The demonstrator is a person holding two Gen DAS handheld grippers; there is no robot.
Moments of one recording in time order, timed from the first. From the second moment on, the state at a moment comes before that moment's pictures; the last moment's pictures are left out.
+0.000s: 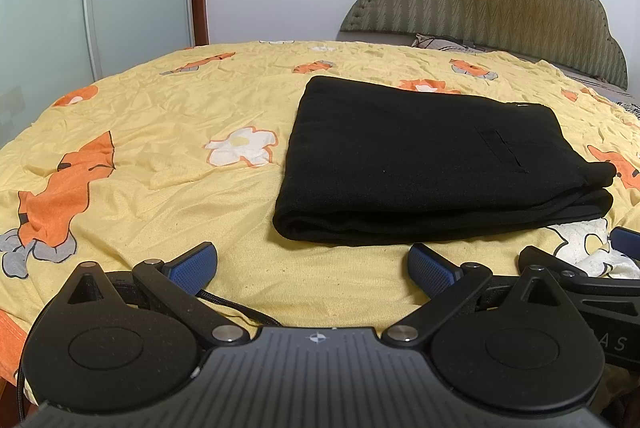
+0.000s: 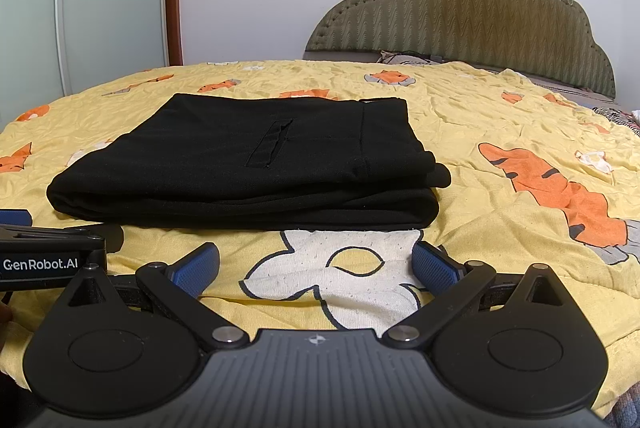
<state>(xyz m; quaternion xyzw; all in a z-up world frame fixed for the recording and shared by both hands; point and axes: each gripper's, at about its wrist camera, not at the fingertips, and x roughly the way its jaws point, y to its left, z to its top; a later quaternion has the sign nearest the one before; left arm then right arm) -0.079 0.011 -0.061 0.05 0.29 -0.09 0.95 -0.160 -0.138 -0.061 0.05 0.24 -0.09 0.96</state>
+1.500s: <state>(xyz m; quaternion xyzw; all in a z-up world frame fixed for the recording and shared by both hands) -0.088 0.005 -0.052 0.05 0.29 -0.11 0.95 -0.178 -0.147 -0.049 0.07 0.26 -0.09 0.96</state>
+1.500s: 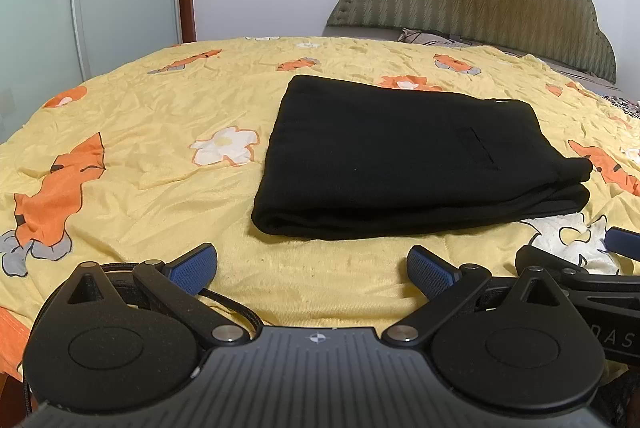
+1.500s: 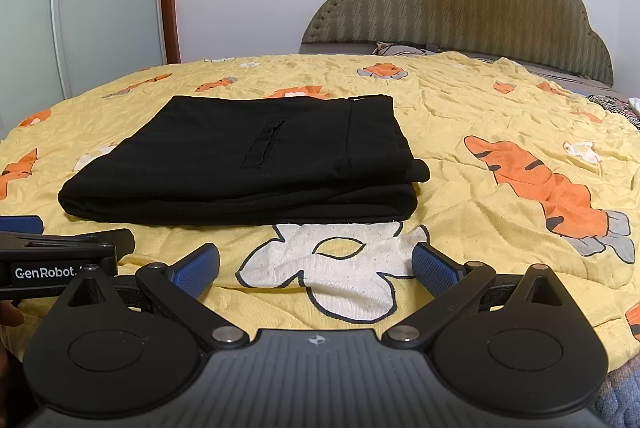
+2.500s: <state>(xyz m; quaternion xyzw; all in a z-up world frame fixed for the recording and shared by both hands) -0.089 0.005 -0.052 0.05 0.29 -0.11 0.95 -0.182 -0.150 -0.047 0.07 0.25 -0.08 0.96</state>
